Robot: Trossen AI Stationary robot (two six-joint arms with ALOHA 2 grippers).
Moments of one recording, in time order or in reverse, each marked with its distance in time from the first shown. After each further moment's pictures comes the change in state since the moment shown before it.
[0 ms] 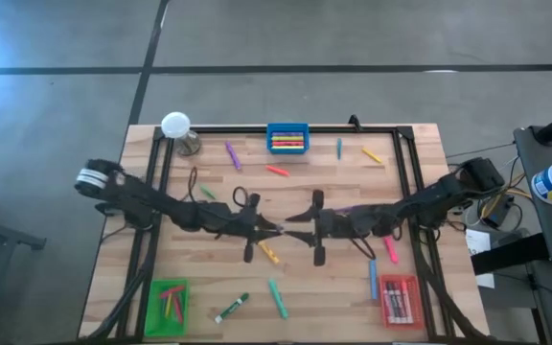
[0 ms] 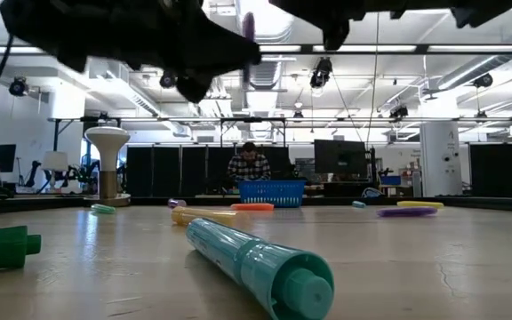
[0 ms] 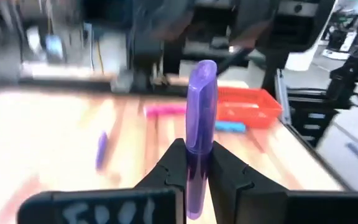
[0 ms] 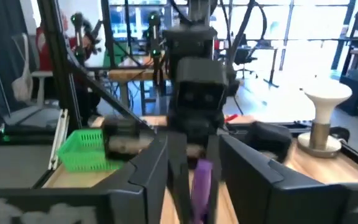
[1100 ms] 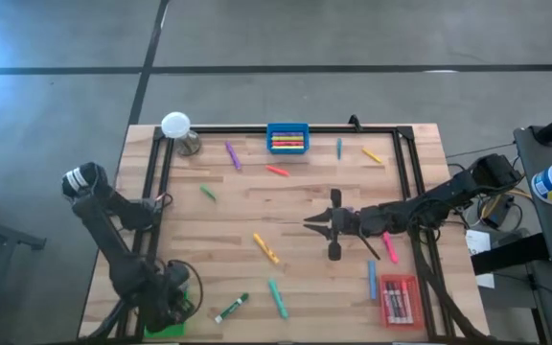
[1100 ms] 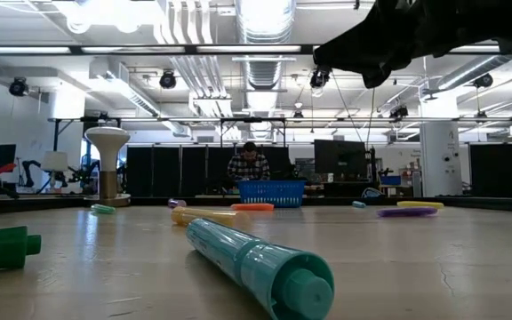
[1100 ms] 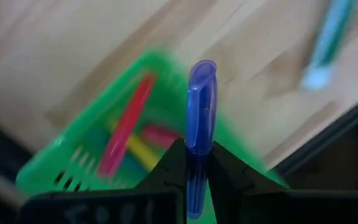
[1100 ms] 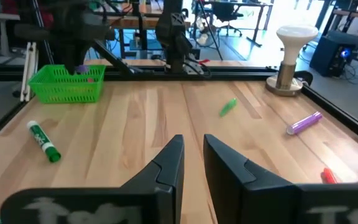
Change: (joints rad) left arm -0.826 -0.054 0.390 -1.692 0.083 -1.788; right arm 0.007 -0.160 -0.205 -0.165 0.075 0.031
